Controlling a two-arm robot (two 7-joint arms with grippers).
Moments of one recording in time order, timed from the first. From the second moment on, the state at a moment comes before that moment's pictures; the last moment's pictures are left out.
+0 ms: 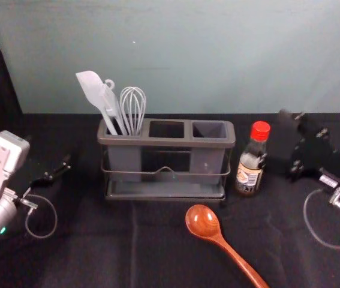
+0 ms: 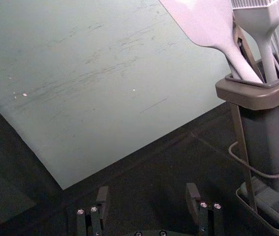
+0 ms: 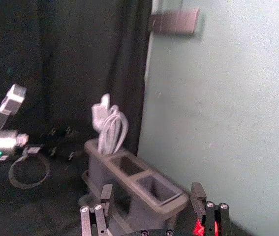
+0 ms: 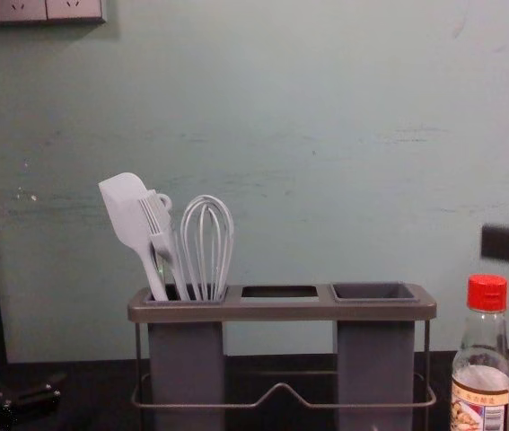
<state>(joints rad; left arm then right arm) -0.20 0.60 0.45 -1.41 -0.25 -0.12 0.03 0.03 0.70 -0.18 -1.81 0.52 -0.07 0.52</state>
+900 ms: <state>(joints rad) -0.20 0.60 0.45 -1.41 -0.25 -0.12 0.03 0.26 0.67 -0.53 -1.84 0.51 0.83 0.36</state>
